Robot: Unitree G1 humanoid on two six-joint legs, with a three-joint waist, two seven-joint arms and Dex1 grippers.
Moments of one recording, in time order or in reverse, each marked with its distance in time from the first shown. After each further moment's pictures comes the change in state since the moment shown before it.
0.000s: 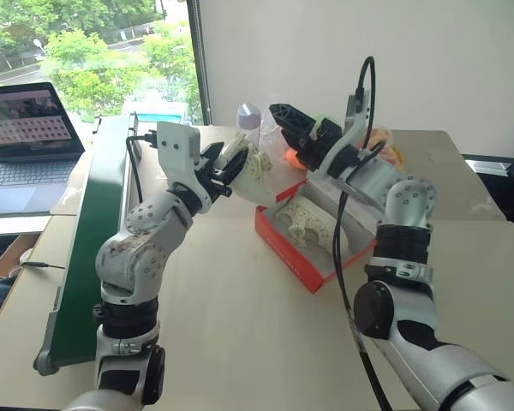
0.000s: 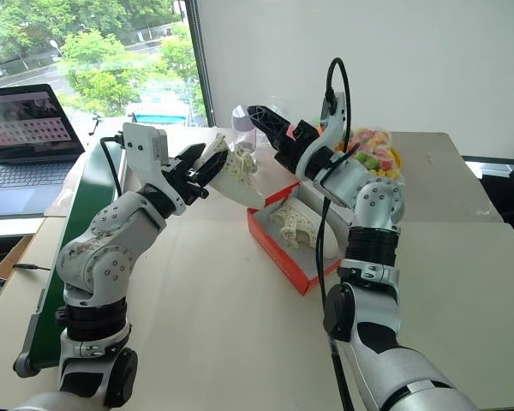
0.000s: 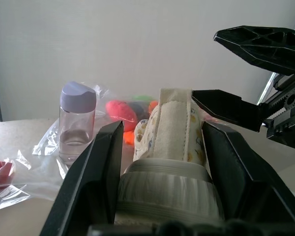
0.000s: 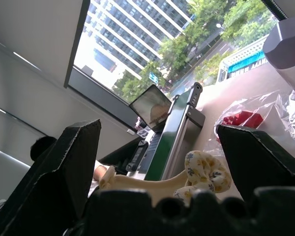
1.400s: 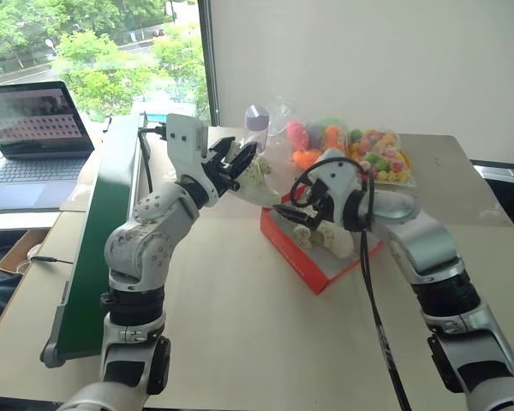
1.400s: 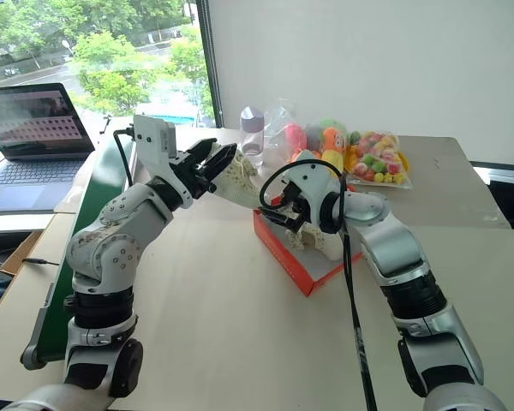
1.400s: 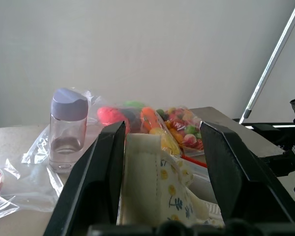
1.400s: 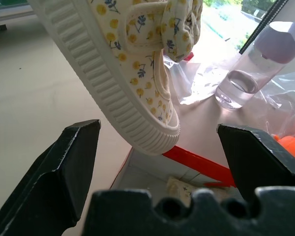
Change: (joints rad) left arm -0.066 -0.016 -0.007 0.088 0.001 -0.023 -0.059; right arm 0.332 -0.432 0.681 -0.430 -0.672 -0.348 0.411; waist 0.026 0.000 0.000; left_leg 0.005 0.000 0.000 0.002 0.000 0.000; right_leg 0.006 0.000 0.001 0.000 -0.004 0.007
